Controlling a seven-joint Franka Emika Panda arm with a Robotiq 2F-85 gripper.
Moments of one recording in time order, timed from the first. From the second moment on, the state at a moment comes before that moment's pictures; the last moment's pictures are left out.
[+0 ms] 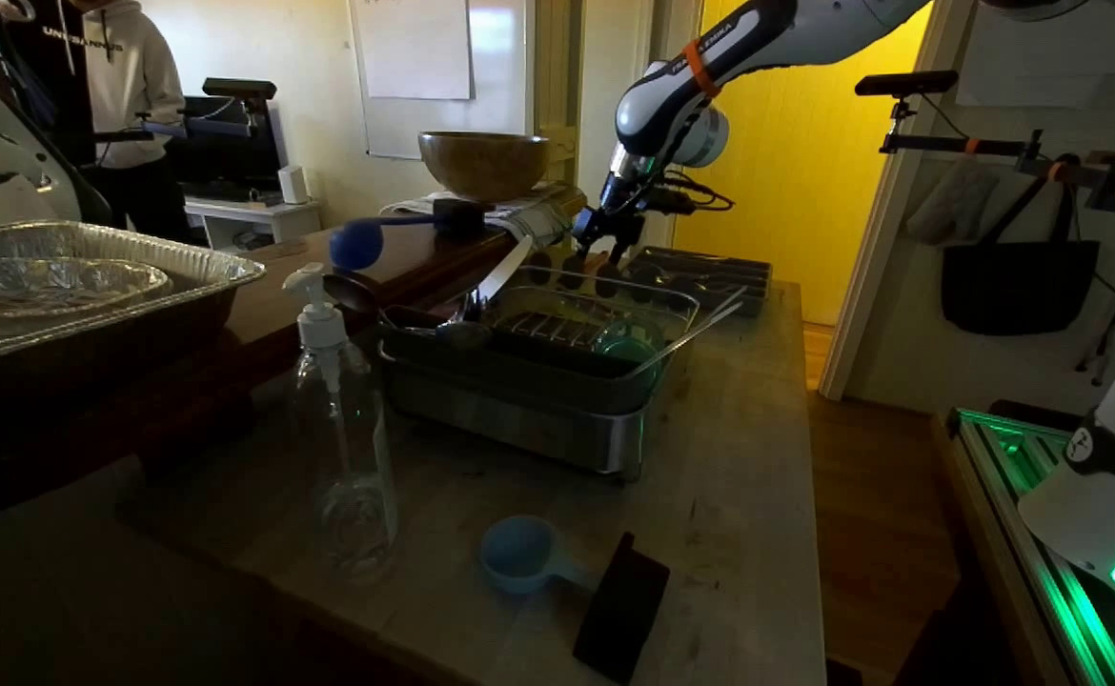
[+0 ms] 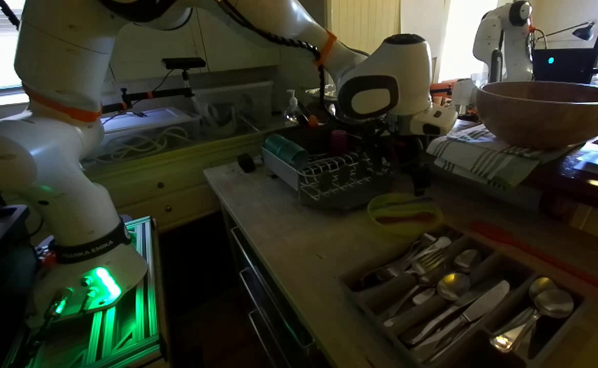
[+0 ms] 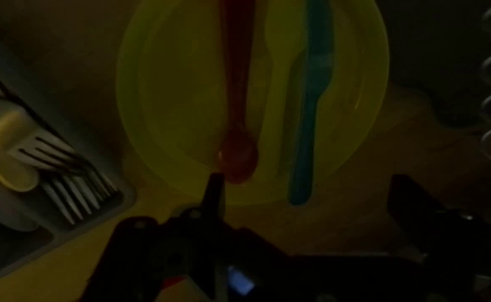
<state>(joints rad) -0.32 0.54 -0.05 -1.71 0.30 2.49 -0.13</state>
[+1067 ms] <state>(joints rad) -0.30 0.19 -0.11 -2.03 0.10 2.37 -0.33</state>
